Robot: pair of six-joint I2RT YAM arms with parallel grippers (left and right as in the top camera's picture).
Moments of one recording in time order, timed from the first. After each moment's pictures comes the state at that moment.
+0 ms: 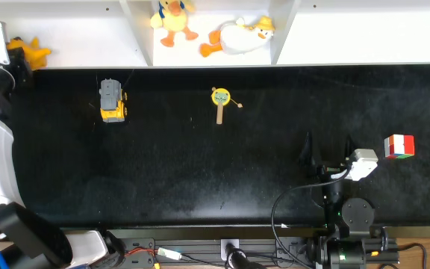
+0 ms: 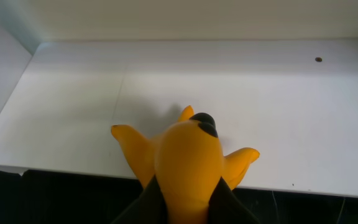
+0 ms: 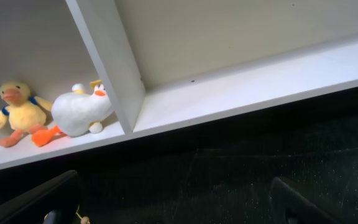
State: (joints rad) left arm 0.51 1.54 1.21 -0.24 0.31 0.28; right arm 0.00 0.01 0.02 -0.02 -0.02 0.28
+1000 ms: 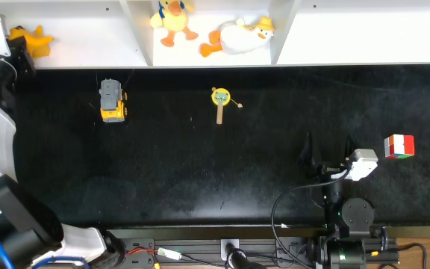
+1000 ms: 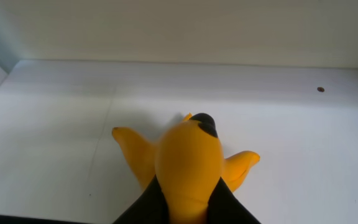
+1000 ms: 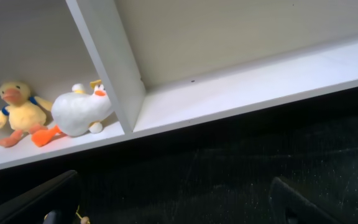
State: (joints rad) left arm 0.51 1.67 1.21 -0.03 0.38 0.21; right arm 0.00 0.01 0.02 -0.02 -0.02 0.28
